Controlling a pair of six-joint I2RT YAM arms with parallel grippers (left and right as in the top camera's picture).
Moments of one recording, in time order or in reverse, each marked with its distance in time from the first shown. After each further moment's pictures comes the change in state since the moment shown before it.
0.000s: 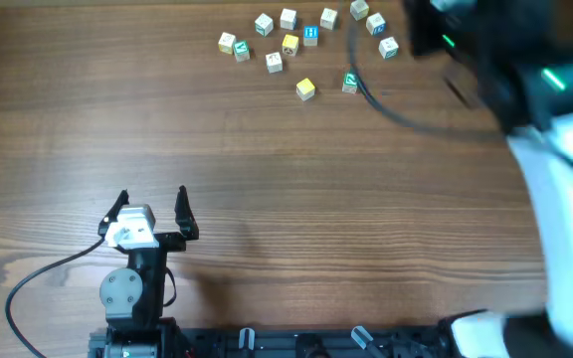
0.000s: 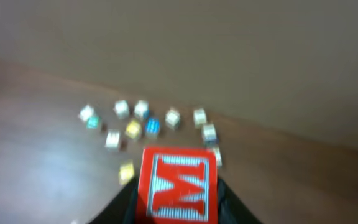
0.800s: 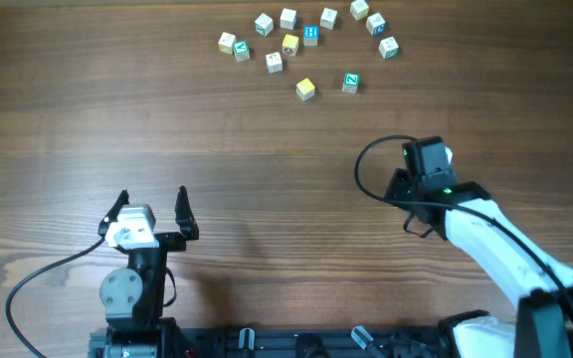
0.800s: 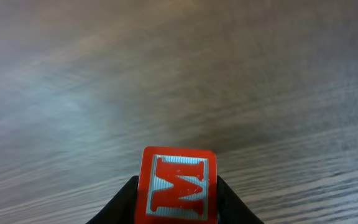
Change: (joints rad) left arm 0.000 0.000 0.000 0.000 0.000 0.000; right arm 0.000 -0.075 -1.285 0.578 0.105 0.642
